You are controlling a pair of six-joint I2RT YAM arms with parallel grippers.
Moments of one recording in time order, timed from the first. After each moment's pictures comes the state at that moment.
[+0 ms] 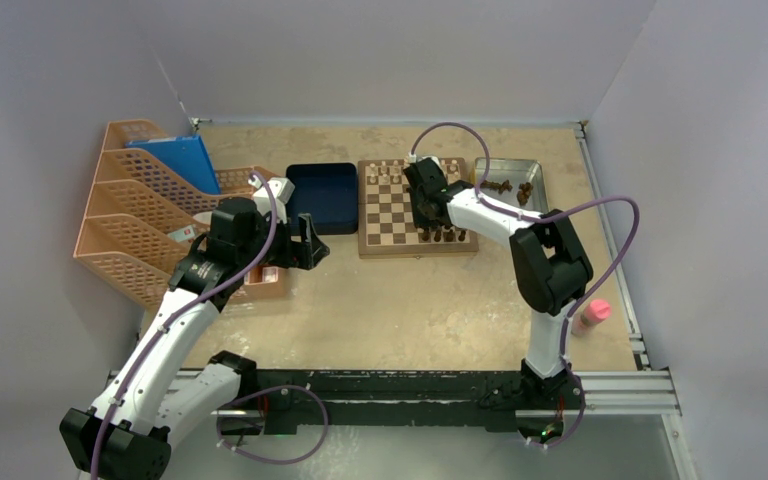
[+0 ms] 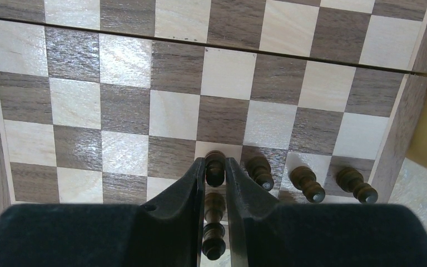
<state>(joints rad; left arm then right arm) -0.32 0.89 0.87 -0.56 0.28 -0.29 0.57 1.93 1.38 -0.44 0.24 0.34</state>
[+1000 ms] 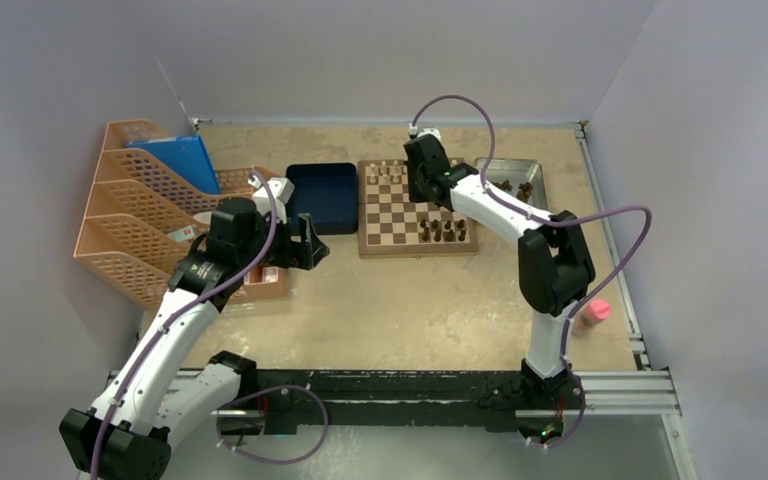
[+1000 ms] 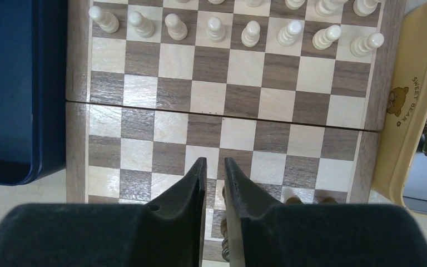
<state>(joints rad) -0.32 0.88 0.87 -0.56 0.28 -0.29 0.56 1.91 1.53 -0.44 0.27 0.34</state>
